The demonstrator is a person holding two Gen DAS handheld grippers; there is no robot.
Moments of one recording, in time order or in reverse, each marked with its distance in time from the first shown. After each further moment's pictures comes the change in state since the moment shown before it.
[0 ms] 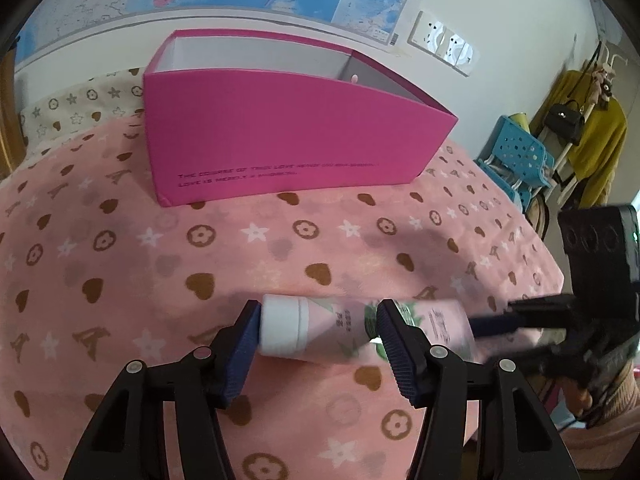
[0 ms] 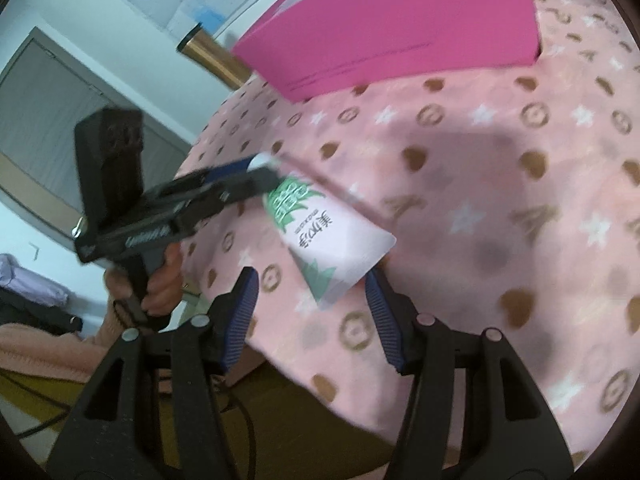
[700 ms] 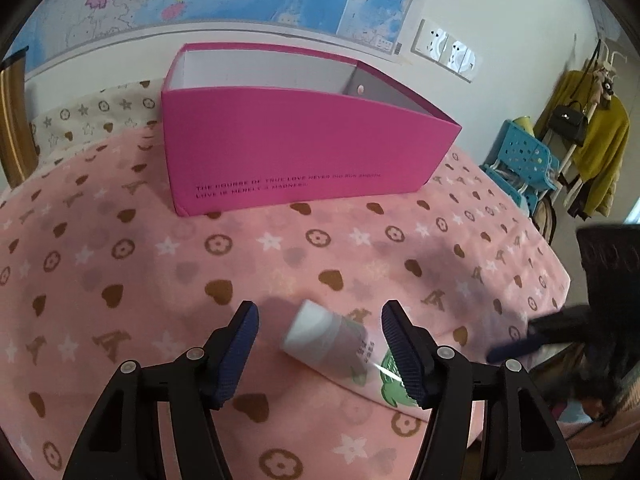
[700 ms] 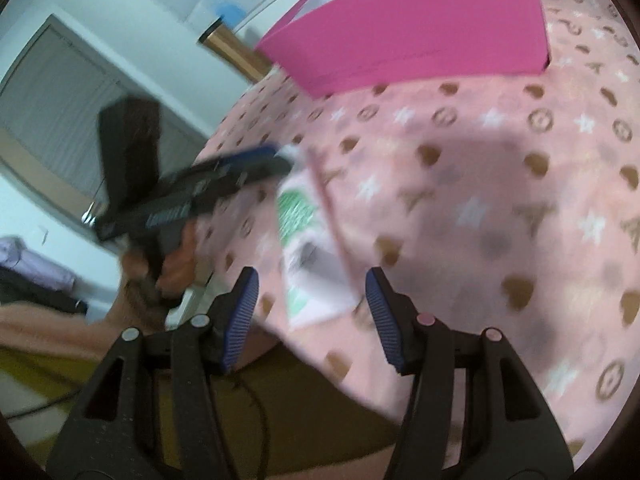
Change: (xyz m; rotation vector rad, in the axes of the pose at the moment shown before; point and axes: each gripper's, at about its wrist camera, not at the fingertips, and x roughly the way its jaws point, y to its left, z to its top) left arm -0.009 0.001 0.000 0.020 -0.035 0.046; right arm -0.002 0.016 -0.012 -0.057 0.047 0.068
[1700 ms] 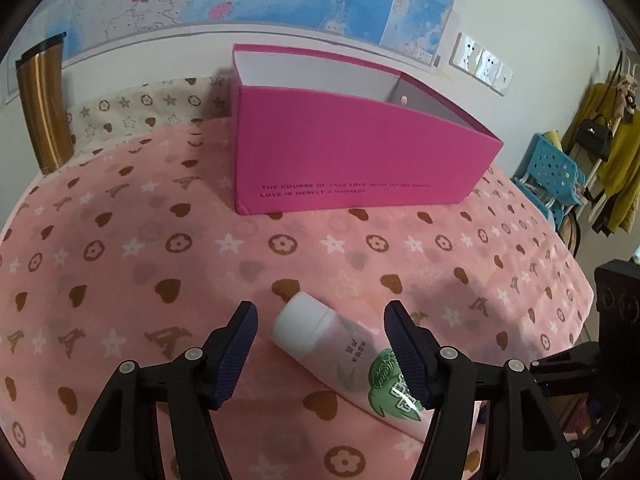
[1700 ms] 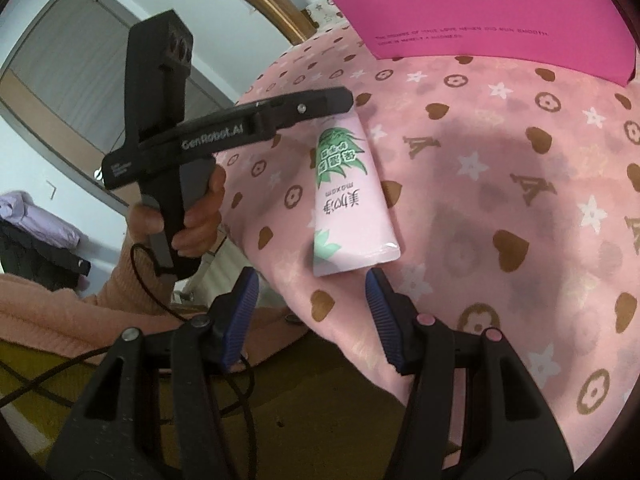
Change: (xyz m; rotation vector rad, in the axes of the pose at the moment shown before) left arm -0.007 0.029 -0.007 -0.050 -0.025 0.091; right arm 0.053 0.033 -0.001 -0.104 0.063 0.038
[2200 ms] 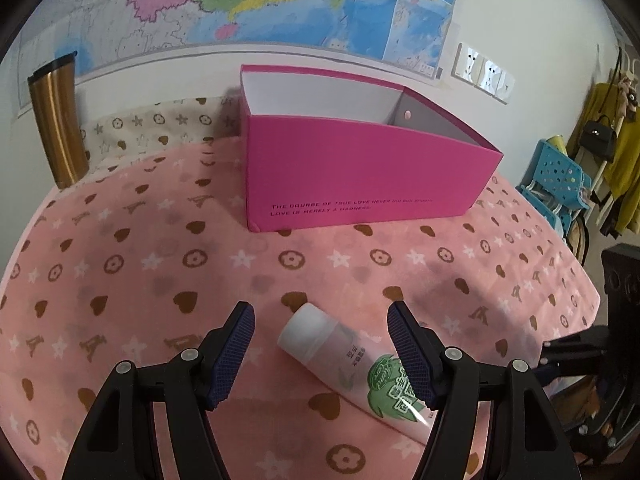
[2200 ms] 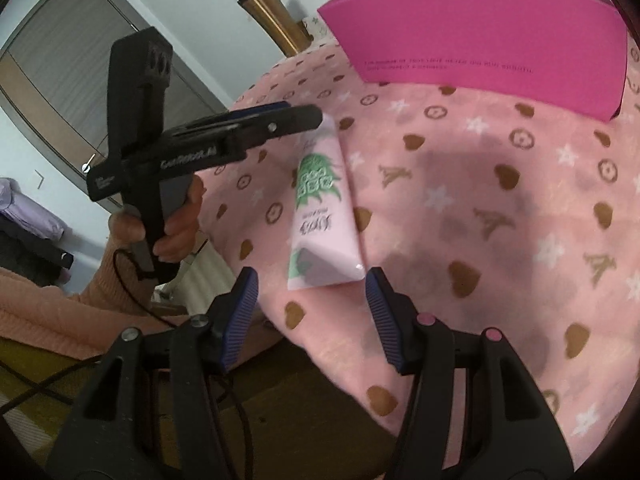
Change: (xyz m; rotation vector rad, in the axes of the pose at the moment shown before) left arm -0.015 -0.003 0.001 0.006 -0.052 0.049; right arm -0.014 -0.002 0.009 -0.061 -0.018 -0.071
